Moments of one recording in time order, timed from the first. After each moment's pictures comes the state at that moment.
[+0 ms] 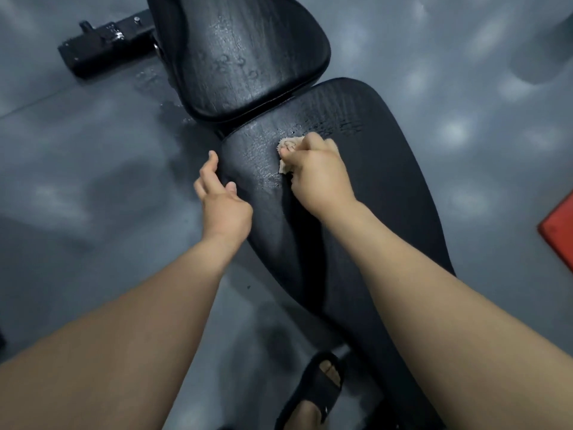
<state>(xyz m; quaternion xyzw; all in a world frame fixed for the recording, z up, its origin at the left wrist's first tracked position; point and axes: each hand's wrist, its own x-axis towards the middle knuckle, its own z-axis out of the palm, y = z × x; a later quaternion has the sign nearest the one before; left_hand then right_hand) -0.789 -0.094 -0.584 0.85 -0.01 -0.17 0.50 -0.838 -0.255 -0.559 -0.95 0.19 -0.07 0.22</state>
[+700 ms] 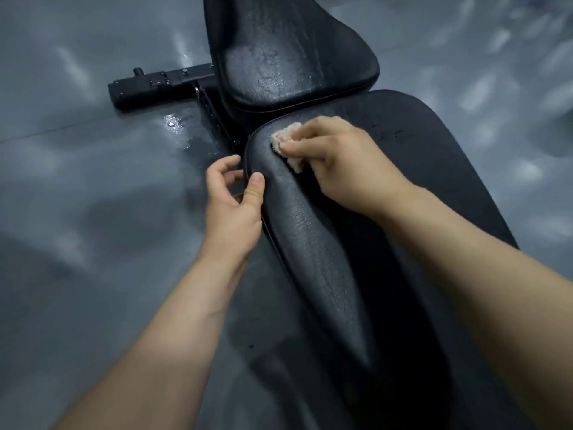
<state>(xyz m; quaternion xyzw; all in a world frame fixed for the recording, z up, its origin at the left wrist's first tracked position) -0.778 -0.071 -0.656 0.68 -0.05 -0.08 0.73 -0.815 -0.245 -0.575 -0.97 -0.08 -0.18 0.17</state>
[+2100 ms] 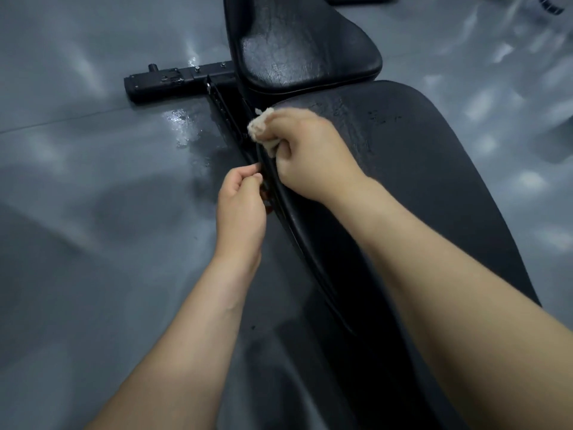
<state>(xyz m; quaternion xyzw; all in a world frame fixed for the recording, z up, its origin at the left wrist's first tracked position) -0.826 -0.055 -0.639 0.62 0.06 -0.12 0.77 -0.822 -0.173 -0.580 -0.96 -0.04 -0.21 0.19</state>
